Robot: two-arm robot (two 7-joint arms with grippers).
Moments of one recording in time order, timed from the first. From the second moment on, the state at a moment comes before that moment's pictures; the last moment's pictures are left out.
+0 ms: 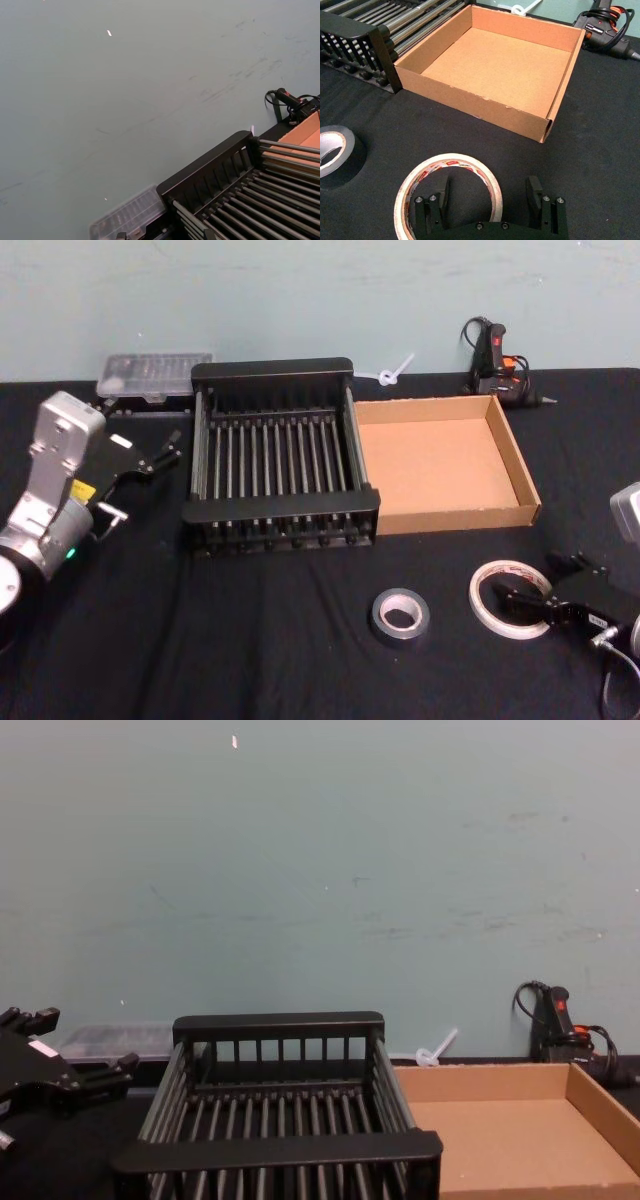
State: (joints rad) left arm -0.20 0.60 0.45 -1.41 -0.25 -0.12 0.03; right arm -0.14 0.62 -0.19 -1.66 0.39 0.30 0.33
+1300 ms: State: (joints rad) left arm -0.20 0.60 0.45 -1.41 -0.25 -0.12 0.03; right arm -0.14 0.62 -0.20 -1.66 0.39 0.30 0.33
